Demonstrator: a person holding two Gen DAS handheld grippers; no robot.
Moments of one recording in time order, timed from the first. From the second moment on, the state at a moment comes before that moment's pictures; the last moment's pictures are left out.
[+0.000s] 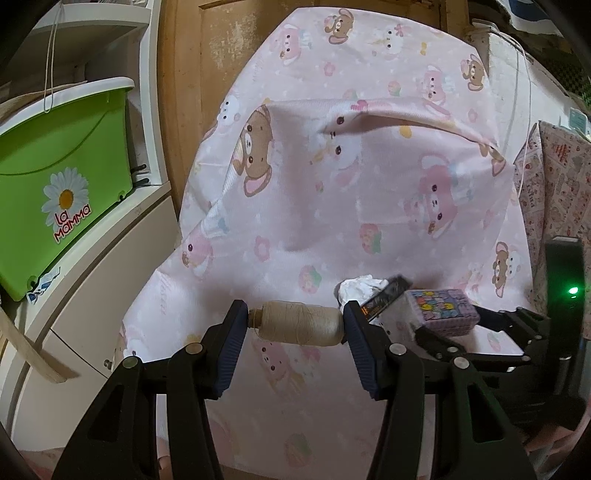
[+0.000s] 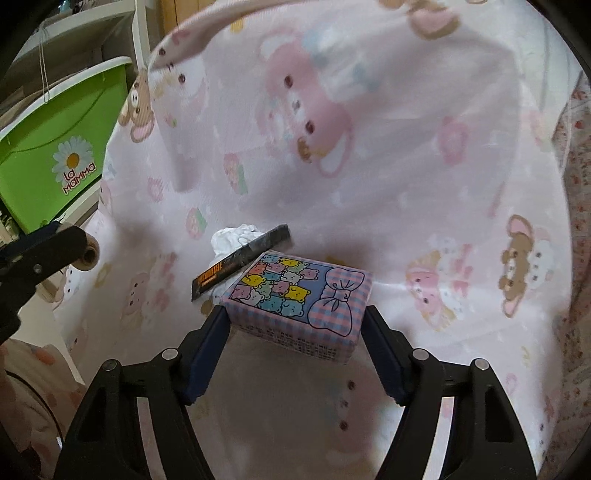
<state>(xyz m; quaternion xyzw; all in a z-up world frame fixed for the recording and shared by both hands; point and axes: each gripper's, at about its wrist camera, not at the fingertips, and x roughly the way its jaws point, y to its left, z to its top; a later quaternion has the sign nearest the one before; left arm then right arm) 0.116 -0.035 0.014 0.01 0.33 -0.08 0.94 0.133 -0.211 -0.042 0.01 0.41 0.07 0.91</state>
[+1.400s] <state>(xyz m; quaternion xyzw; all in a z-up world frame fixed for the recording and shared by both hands) 0.028 -0.049 0.002 0.02 0.41 -0.16 0.90 -0.027 -0.237 0.013 0.07 0.37 0.14 0.91</state>
